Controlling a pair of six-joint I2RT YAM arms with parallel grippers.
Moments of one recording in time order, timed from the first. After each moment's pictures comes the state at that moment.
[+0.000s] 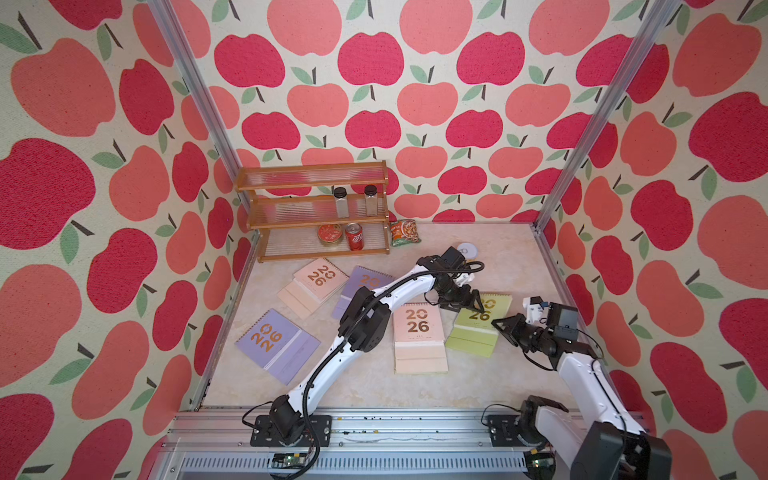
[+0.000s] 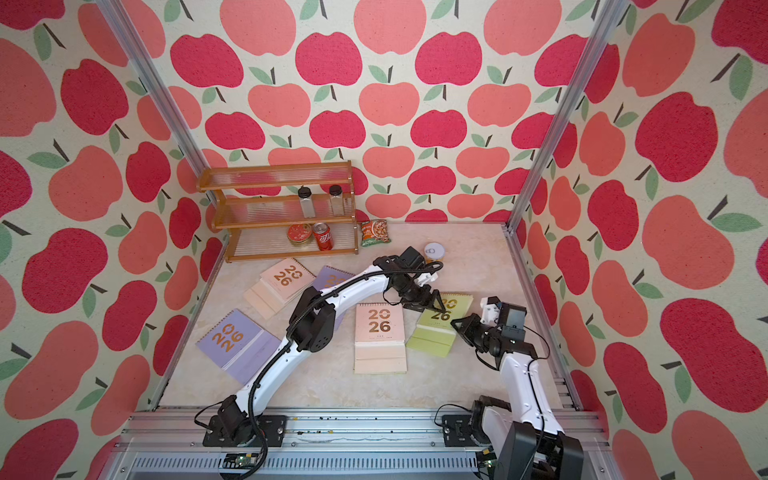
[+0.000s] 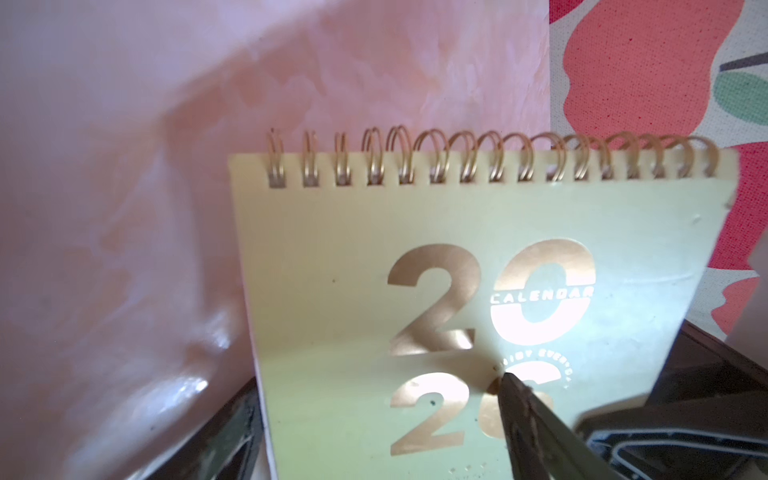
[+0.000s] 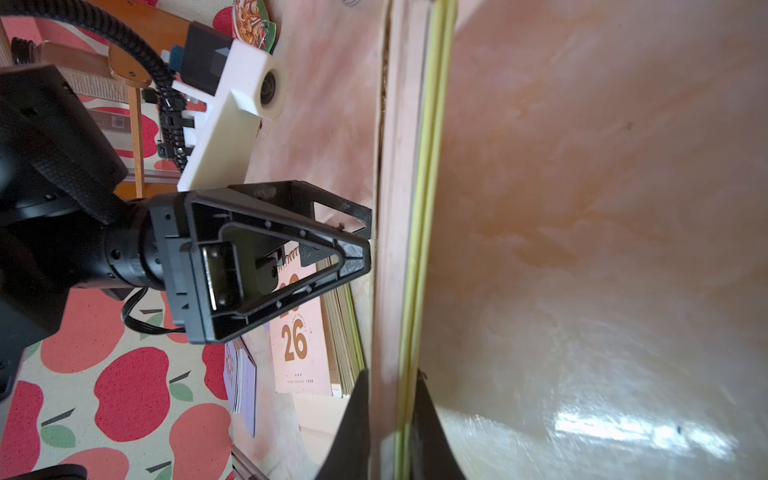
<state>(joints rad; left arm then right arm) -0.85 2.64 2.40 -0.84 0.70 -0.47 -0.16 0.95 0.45 -0.41 -0.68 0.52</state>
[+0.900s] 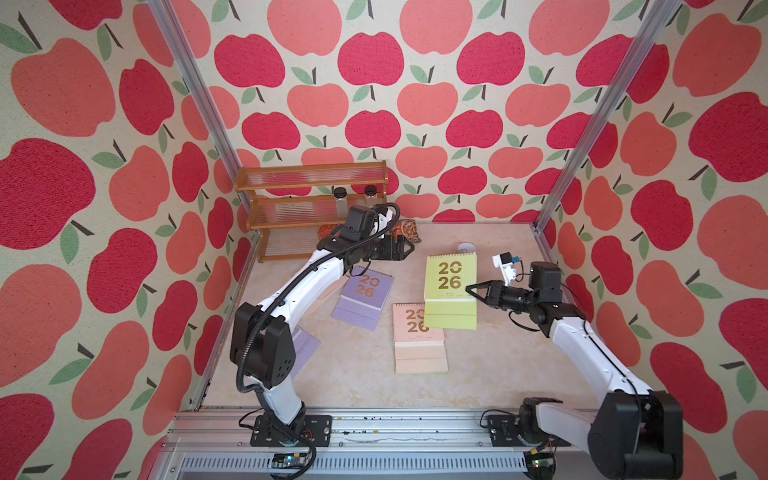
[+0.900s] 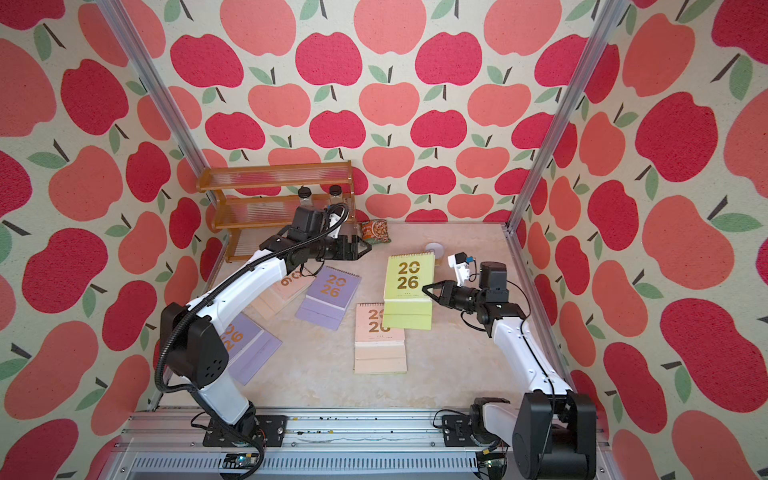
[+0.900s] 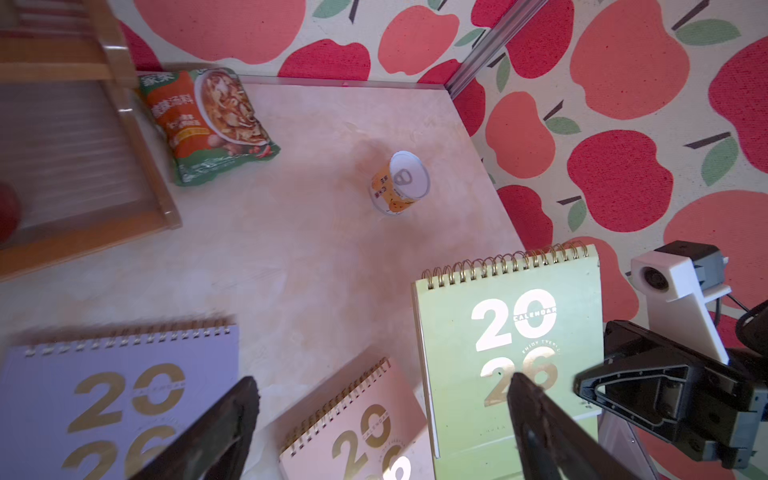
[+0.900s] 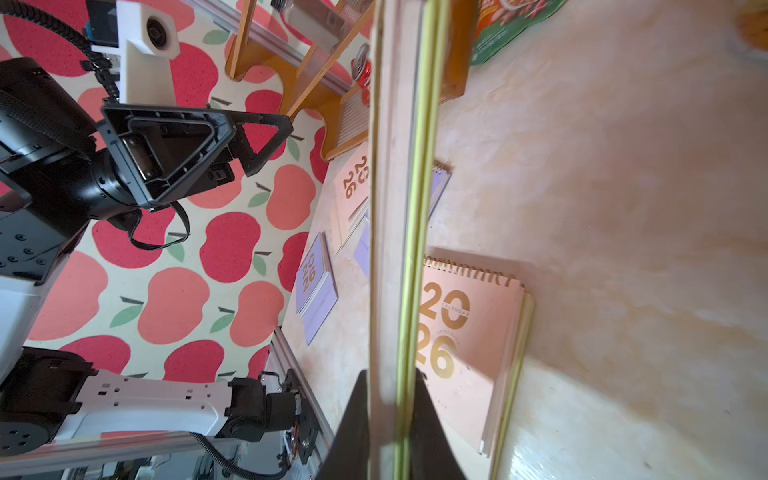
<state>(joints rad) -0.47 1.67 1.51 -0.48 0.38 -0.37 0.14 1.20 0.75 -0.20 -0.94 0.47</state>
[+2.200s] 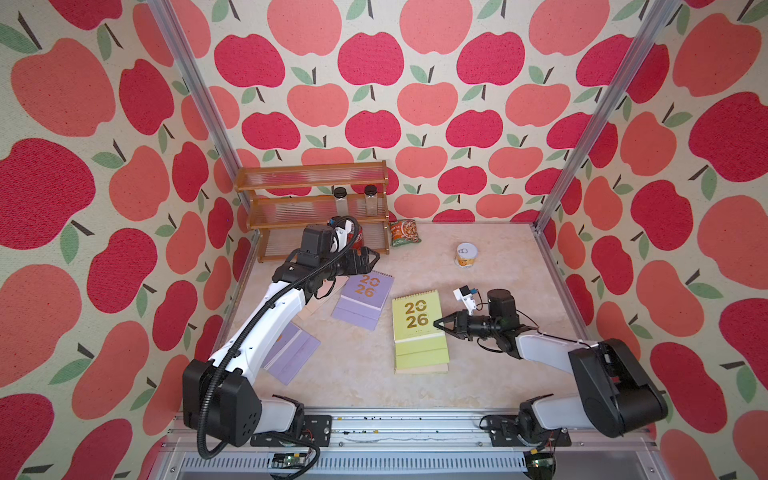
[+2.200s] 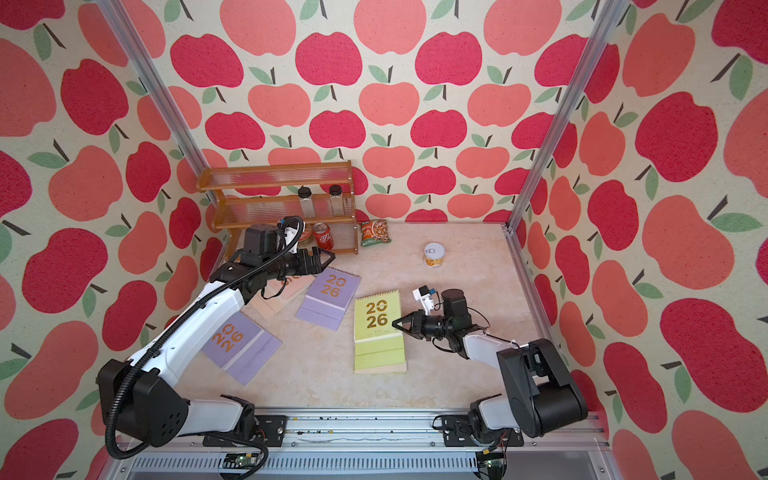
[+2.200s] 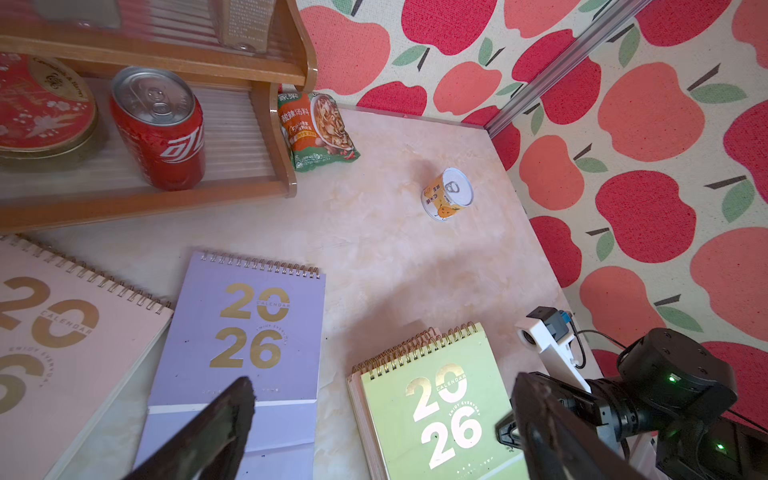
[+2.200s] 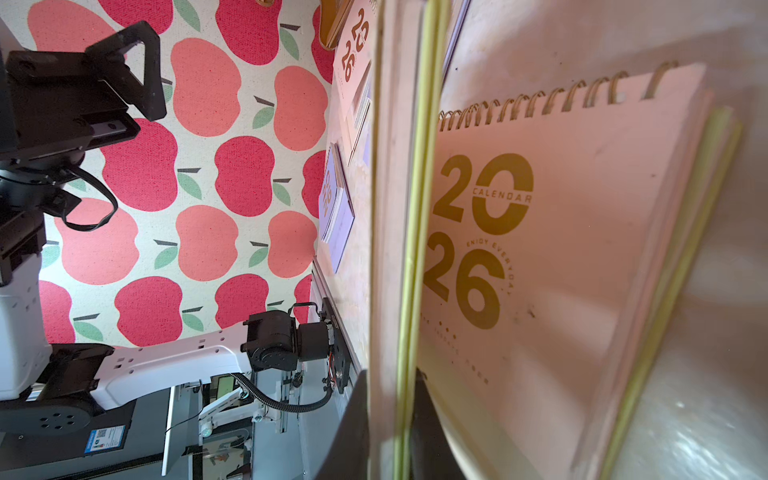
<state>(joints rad) -0.32 1.36 1.21 -0.44 0.37 -0.37 0.38 1.40 0.42 0.35 -0.95 0.77</state>
